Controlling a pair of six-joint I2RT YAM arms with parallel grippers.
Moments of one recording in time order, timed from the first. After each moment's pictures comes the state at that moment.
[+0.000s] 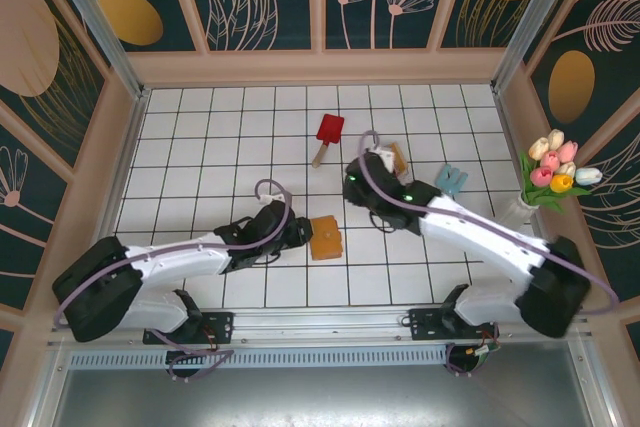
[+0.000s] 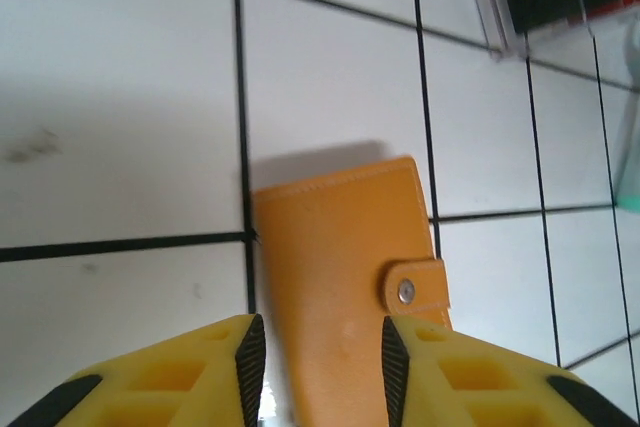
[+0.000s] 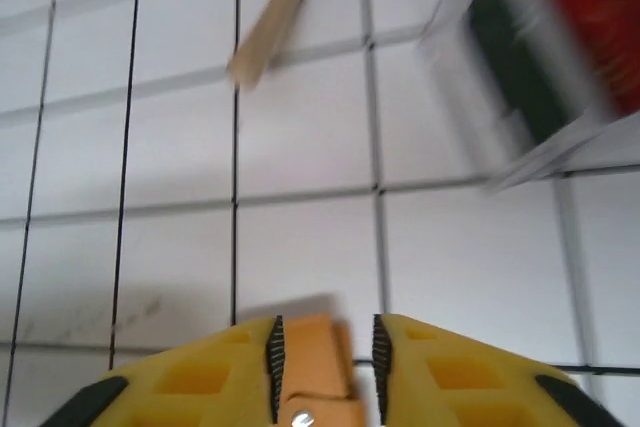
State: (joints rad) left arm -0.92 1.30 0.55 -0.02 -0.13 -0.99; right arm 0.86 1.23 0.96 -0.53 0.41 0.82
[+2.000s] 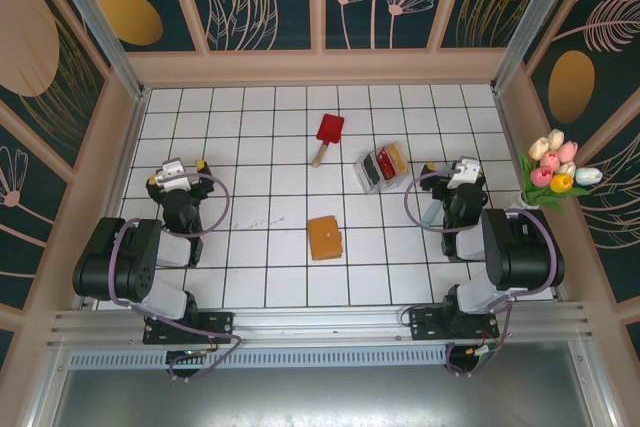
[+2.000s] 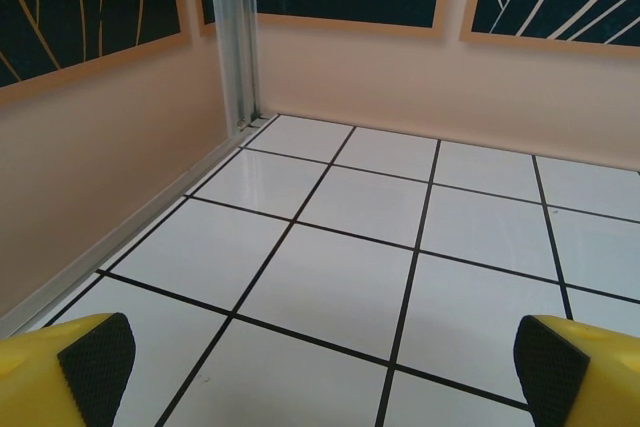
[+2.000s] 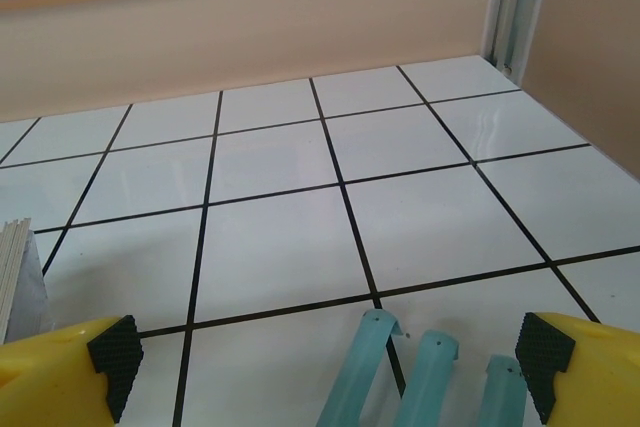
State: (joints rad) left arm -0.06 1.53 0.20 1.22 -0.37 -0.09; right arm -0.01 1.54 0.21 1.15 0.07 0.09
